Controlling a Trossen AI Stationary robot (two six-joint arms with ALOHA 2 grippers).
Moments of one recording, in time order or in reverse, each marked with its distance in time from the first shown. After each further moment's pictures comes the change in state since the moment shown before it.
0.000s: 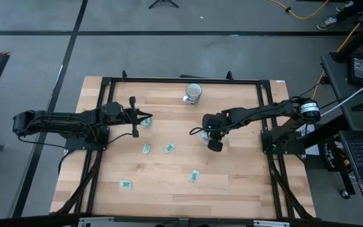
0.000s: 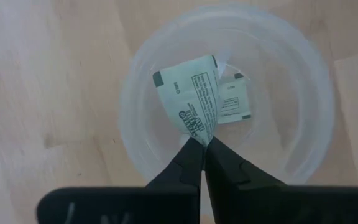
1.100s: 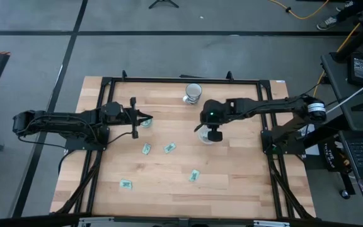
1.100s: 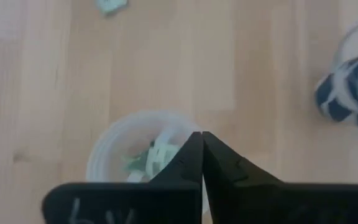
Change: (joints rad) left arm -0.002 0.000 0.000 0.002 0.045 -0.093; right arm -0.068 -0.091 0.103 0.049 0.042 -0.386
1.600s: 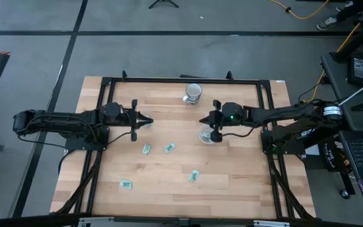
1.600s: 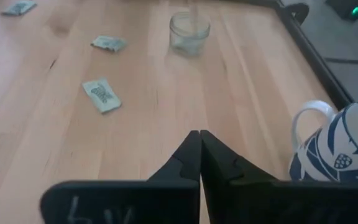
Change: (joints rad) left arm -0.024 0.000 0.001 0.012 0.077 -0.109; right arm -0.008 -0.205 -0.442 0.768 -0.008 -0.007
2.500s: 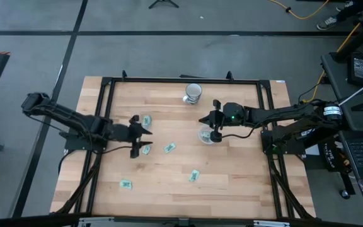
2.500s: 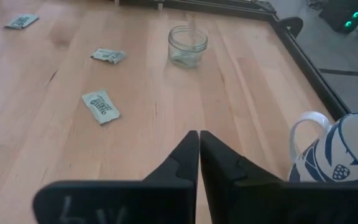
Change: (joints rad) left arm -0.472 0.171 0.223 -0.392 -0.395 -0.418; right arm 0.000 0.001 -0.016 0.060 -0.001 -0.003
